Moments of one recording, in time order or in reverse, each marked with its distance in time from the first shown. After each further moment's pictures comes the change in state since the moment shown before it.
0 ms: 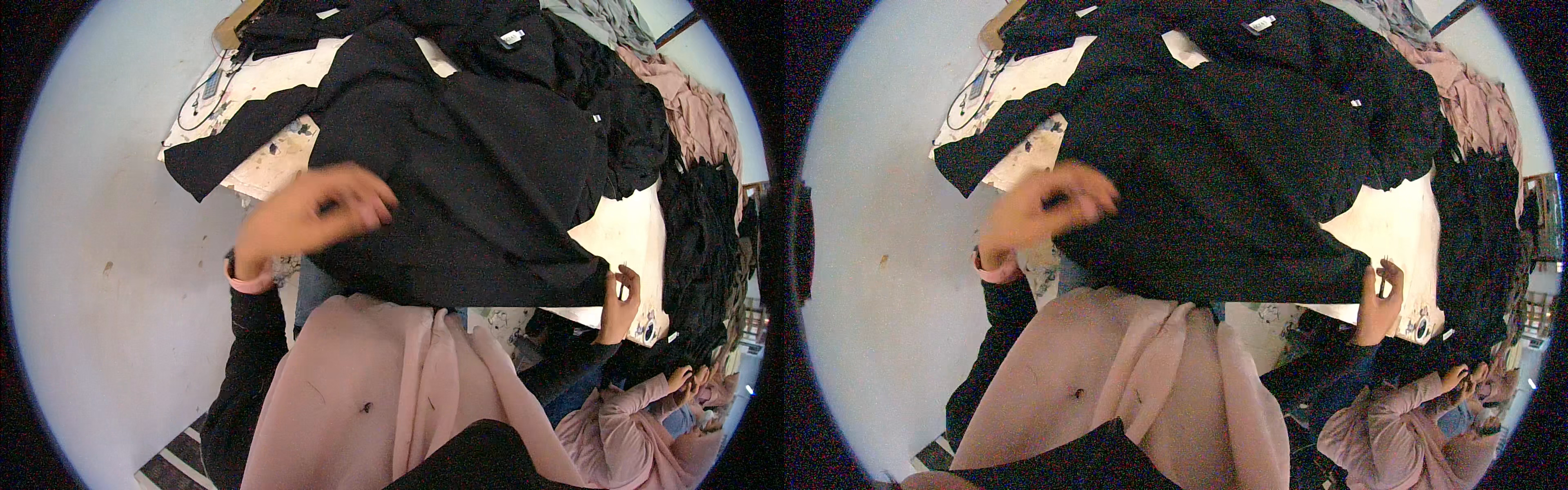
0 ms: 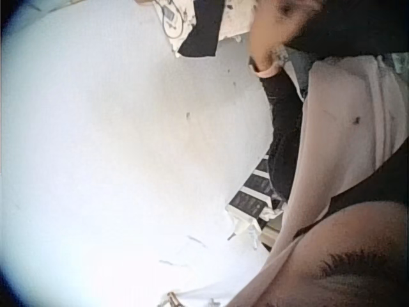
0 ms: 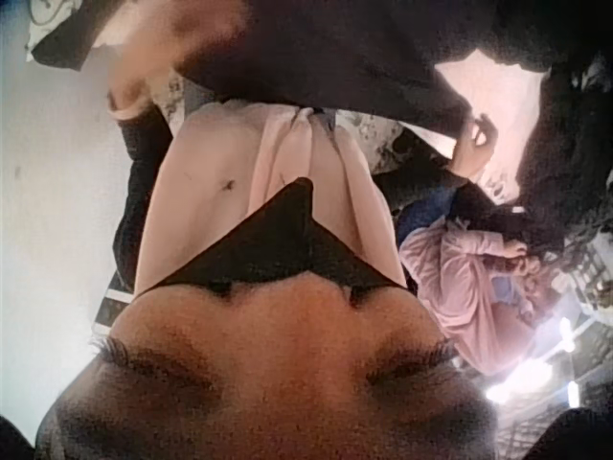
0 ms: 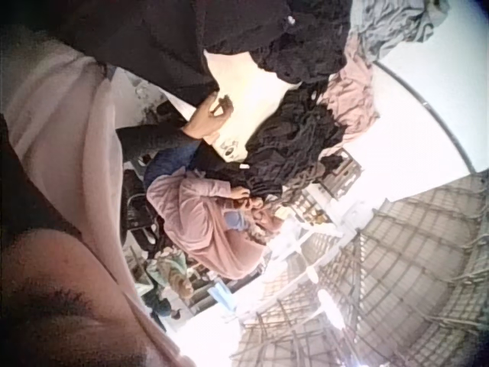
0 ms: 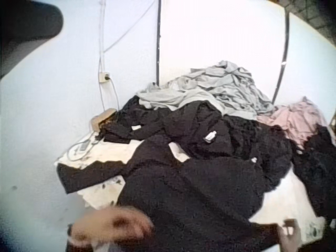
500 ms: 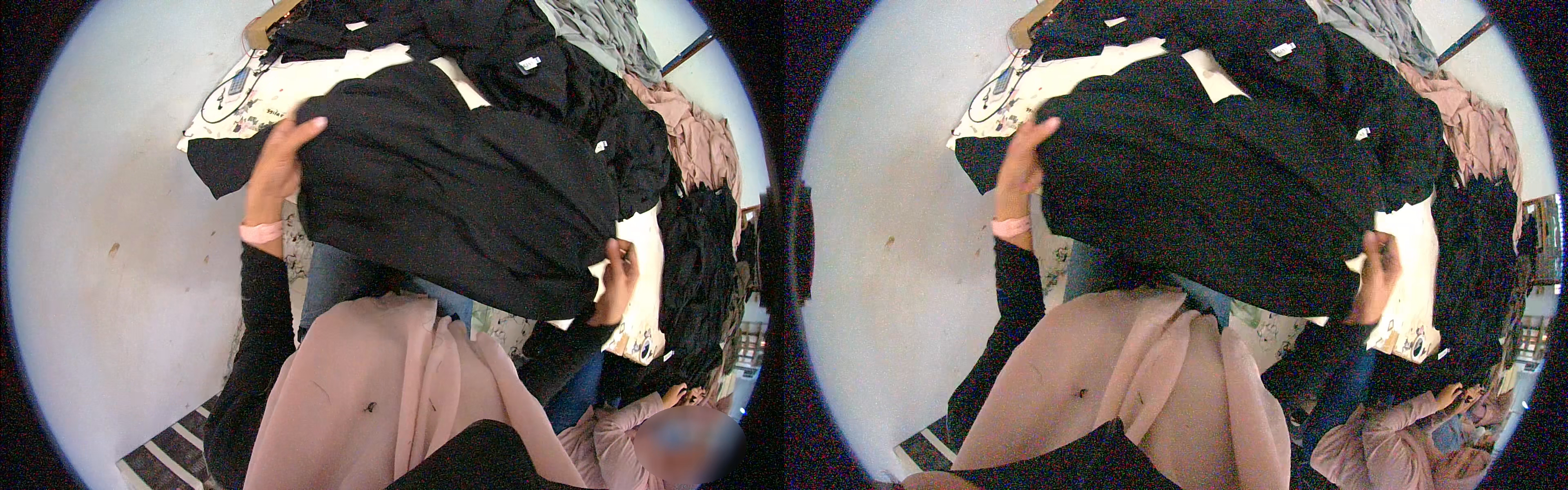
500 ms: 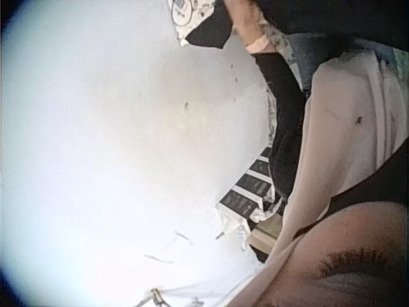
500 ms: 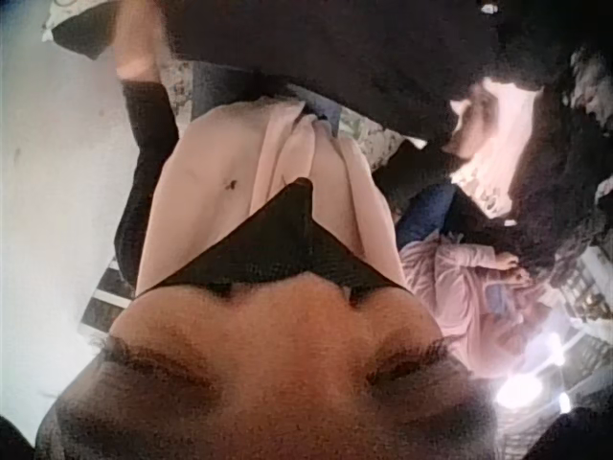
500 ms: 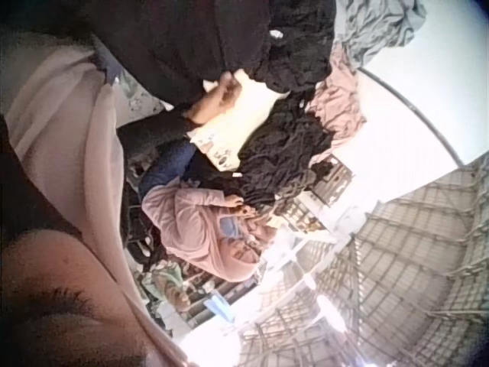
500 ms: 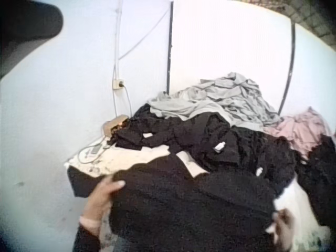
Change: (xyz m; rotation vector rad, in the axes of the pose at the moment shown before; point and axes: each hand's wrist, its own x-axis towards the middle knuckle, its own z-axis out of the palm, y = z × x) left_hand -0.007 -0.076 -0.046 -0.655 0.665 0.142; right_hand 0.030 -0.067 0.036 0.561 -0.127 0.114
